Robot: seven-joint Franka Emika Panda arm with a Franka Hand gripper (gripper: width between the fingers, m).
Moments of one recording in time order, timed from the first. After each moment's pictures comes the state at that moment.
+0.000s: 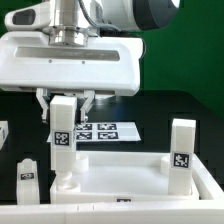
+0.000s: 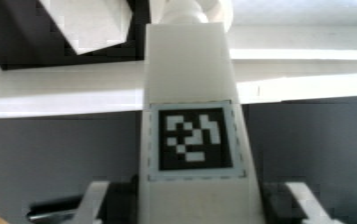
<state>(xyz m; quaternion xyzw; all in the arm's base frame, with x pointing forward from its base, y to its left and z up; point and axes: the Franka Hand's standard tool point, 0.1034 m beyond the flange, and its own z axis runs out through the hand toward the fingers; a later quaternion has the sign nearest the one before) 0.610 -0.059 0.119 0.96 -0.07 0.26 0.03</state>
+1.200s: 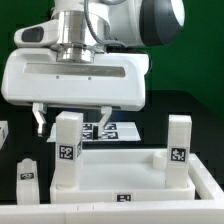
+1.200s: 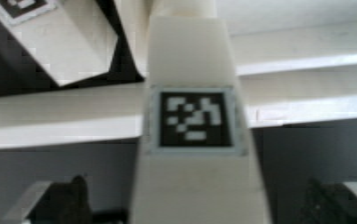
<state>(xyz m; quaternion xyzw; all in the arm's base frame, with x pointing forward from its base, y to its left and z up) 0.606 -0.052 0.101 0.97 -0.09 0.24 0.02</state>
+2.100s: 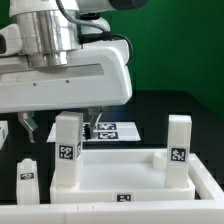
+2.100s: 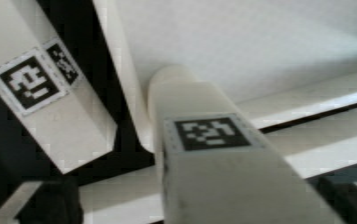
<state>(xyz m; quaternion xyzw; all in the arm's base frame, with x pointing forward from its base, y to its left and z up) 0.608 -0.064 0.100 0.99 -0.13 0.06 -0.05</state>
